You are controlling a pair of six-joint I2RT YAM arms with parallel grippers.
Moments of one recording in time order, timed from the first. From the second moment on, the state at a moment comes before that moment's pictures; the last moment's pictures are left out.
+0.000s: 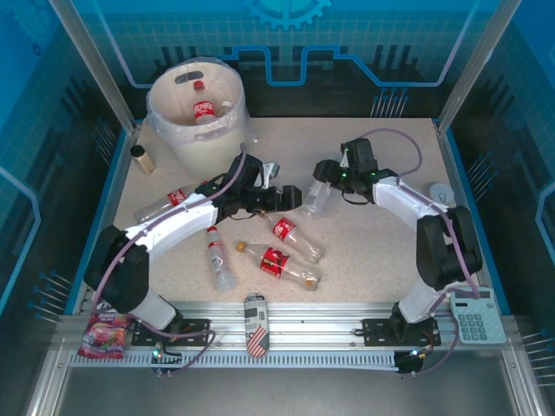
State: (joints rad) left arm -0.56 1.57 1.14 -0.31 0.43 -0.66; right arm 0.29 1.66 1.14 -0.23 -0.24 0.62
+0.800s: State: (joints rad) left arm -0.61 1.77 1.20 -0.07 0.68 -0.77; right arm 0.29 1.50 0.91 0.07 -0.52 0.66
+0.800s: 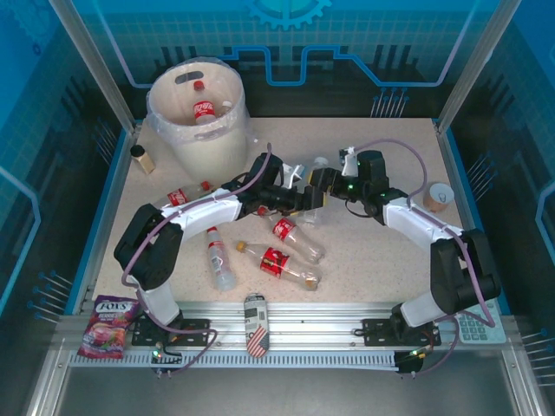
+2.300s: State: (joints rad) left arm -0.45 1.78 1.82 -0.53 0.61 -0.47; right arm 0.14 1.23 0.79 0.04 -0.37 0.70
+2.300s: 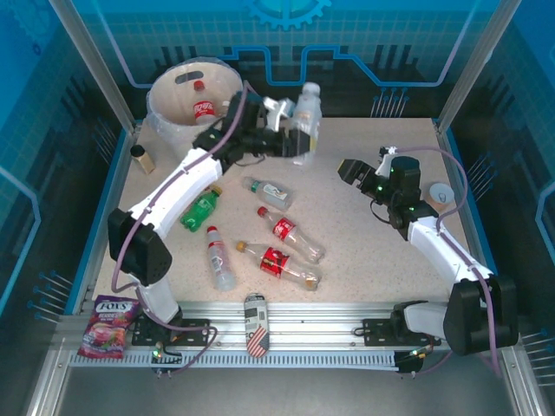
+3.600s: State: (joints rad) left arm 0.05 2.15 2.43 -1.12 0.40 -0.12; right arm 0.14 1.18 0.76 -0.05 -0.36 0.64
